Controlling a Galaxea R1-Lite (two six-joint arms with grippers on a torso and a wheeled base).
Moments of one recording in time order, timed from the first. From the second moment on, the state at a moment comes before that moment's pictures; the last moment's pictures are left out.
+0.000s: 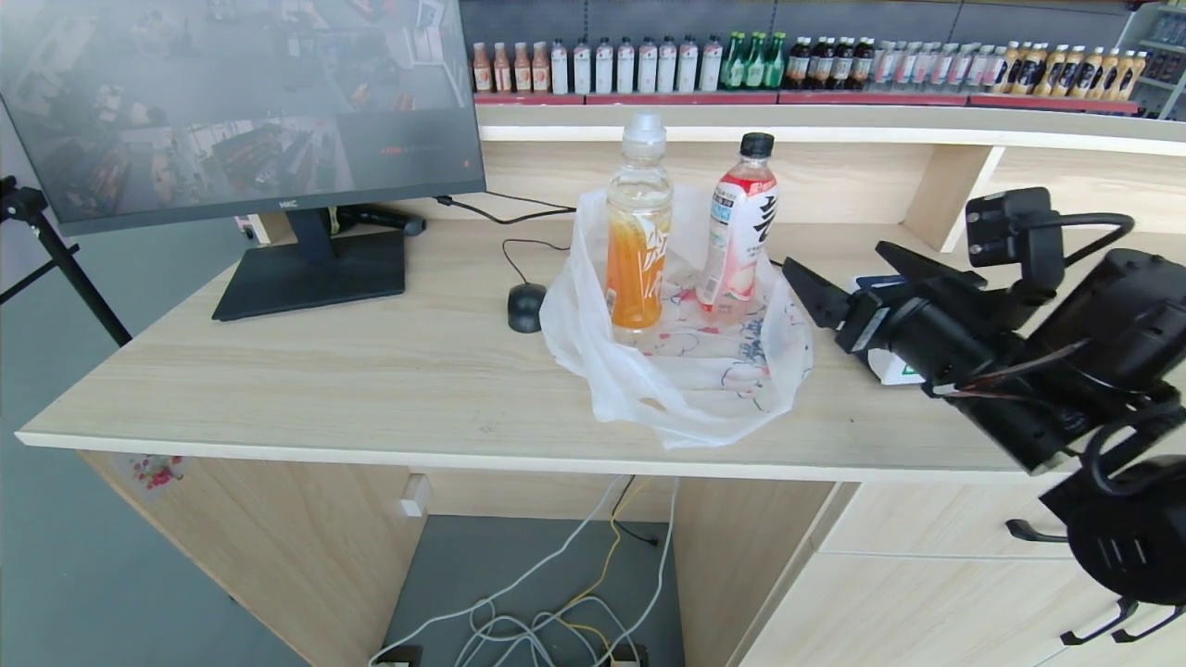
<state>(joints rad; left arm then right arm) 0.00 0.00 0.00 0.00 0.00 0.00 0.35 1.71 -0.65 -1.33 -0.03 -0.05</state>
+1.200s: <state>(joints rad) 0.00 0.00 0.00 0.00 0.00 0.01 0.32 0.32 0.00 -0.19 -0.03 -0.05</state>
